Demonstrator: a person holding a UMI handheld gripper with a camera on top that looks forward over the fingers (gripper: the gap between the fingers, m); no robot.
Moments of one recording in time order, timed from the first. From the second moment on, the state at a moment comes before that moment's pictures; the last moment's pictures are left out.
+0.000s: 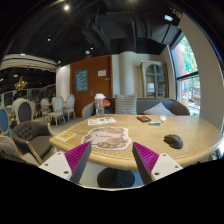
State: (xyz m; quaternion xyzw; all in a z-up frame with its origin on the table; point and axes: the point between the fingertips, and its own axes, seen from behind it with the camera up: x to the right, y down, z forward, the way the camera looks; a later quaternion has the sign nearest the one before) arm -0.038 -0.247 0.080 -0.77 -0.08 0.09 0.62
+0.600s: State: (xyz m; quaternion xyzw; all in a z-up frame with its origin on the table) arm 0.197 -0.169 0.026 -0.82 0.02 -0.07 0.56
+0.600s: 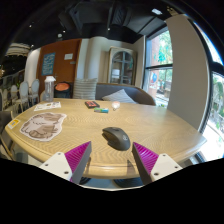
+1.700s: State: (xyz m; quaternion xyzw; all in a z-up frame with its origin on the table) arm -0.028 -0.015 0.105 -0.82 -0.09 -0.02 0.56
